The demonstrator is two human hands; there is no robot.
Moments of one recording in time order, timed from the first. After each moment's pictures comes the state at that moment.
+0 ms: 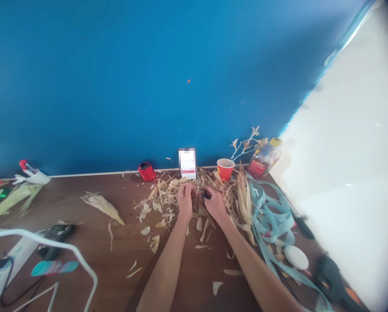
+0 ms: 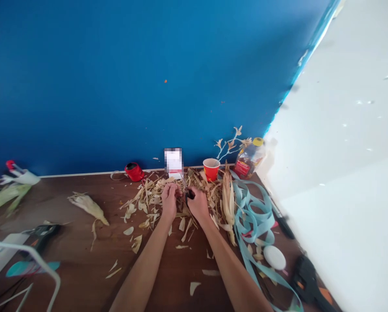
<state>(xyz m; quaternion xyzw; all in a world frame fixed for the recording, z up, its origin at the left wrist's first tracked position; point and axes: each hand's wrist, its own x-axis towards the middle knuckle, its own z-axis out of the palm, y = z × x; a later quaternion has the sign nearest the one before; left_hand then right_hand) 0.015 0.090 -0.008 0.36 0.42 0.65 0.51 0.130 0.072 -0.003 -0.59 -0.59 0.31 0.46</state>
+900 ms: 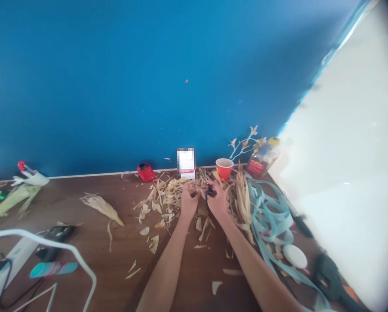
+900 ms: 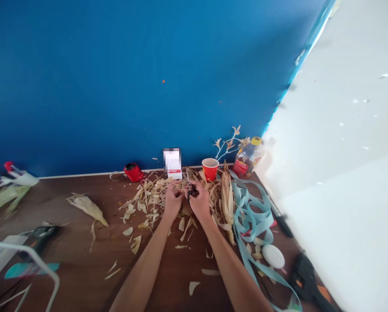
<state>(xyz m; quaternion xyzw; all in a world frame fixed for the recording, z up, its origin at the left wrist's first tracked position) 0.017 0.084 -0.003 0.50 0.46 0.54 0.48 0.132 0.070 0.009 -0.53 -0.51 0.33 0.59</state>
